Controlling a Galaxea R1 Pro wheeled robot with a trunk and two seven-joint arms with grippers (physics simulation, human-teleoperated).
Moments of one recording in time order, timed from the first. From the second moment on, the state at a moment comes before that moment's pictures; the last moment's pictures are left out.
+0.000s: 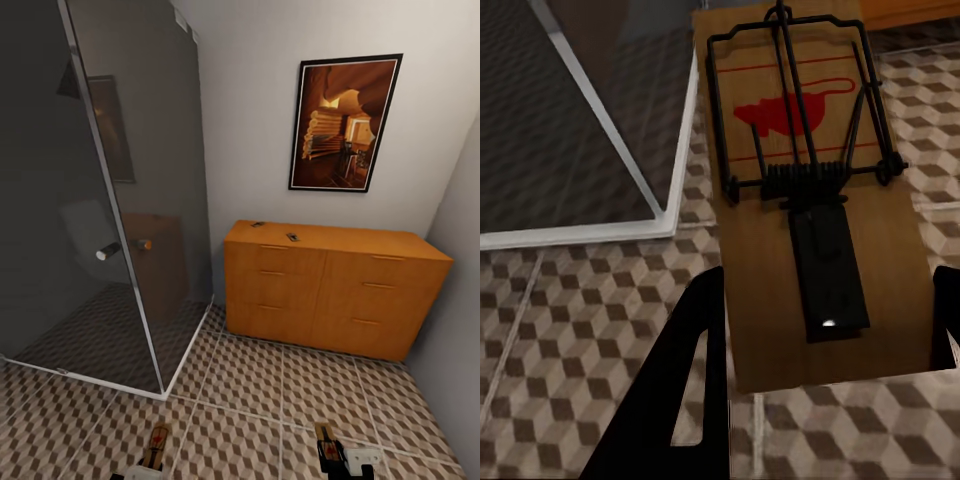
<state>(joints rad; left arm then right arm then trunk) -0.39 0.03 -0.38 0.07 0.07 -0.78 0.17 -0.21 -0.06 0.10 -0.43 -0.06 -0.56 -0.05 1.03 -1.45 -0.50</state>
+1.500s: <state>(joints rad) -0.39 0.03 -0.38 0.07 0.07 -0.78 0.17 -0.21 -0.06 0.10 -0.42 -0.06 -0.56 -0.05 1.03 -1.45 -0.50</state>
